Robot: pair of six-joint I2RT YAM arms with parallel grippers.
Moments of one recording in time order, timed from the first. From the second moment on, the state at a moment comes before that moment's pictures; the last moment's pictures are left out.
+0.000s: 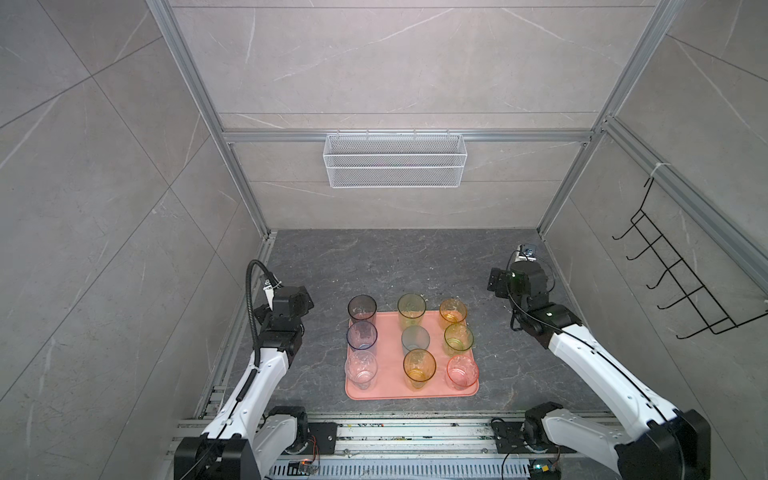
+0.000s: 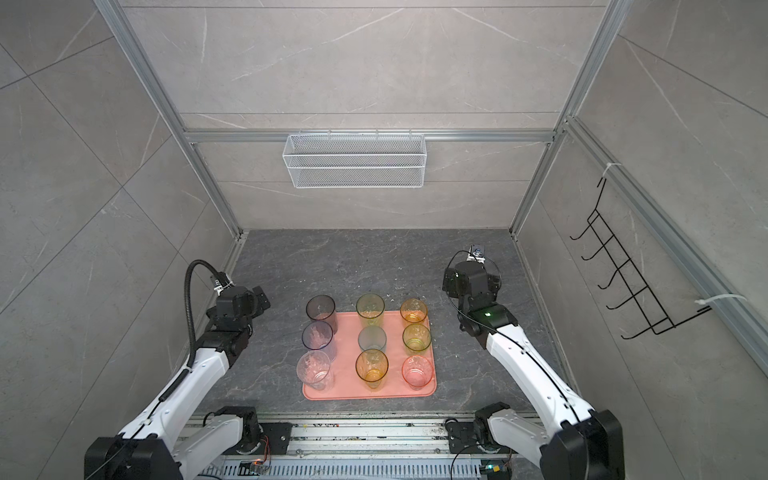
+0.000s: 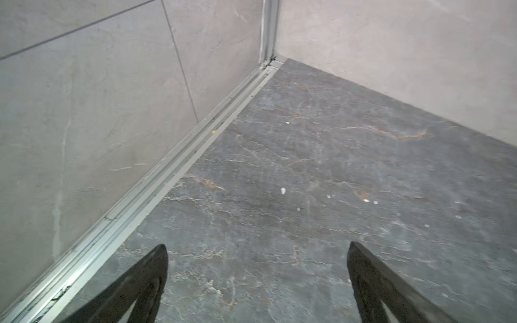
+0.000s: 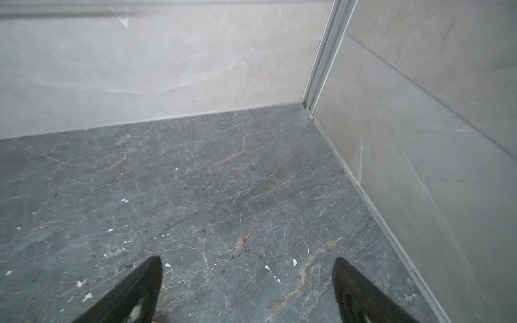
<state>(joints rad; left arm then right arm) -0.08 1.03 0.56 -0.08 -0.52 -0.31 0.29 1.15 0.85 -0.23 0.50 0.21</state>
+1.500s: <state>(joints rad) -0.01 1.51 0.32 0.76 -0.28 -0.03 0.20 1.46 0.38 0.65 0.34 0.01</state>
